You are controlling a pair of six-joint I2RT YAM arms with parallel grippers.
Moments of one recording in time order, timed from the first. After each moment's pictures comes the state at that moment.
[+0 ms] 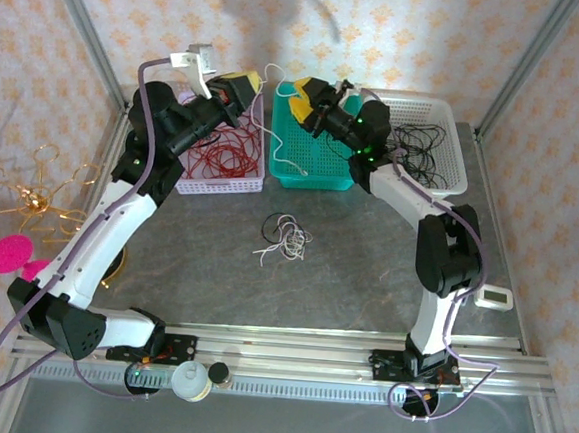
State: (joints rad) left arm -0.30 1.30 1.40 0.06 0.34 -0.54; right arm 0.43 1.90 1.48 0.67 -0.60 1.69
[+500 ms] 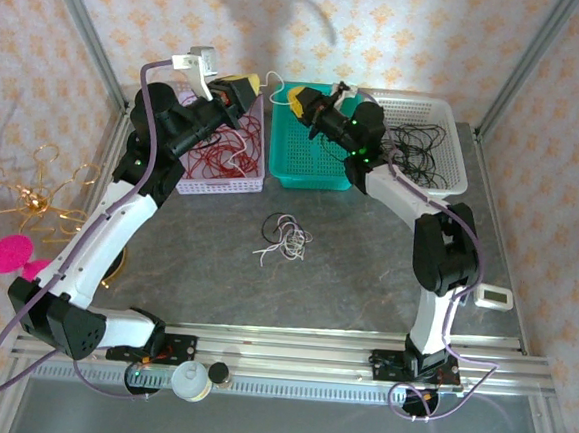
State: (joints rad) left arm -0.30 1.30 1.39 0.06 0.34 -0.53; right arm 0.44 1.91 1.49 0.67 -0.56 1.68
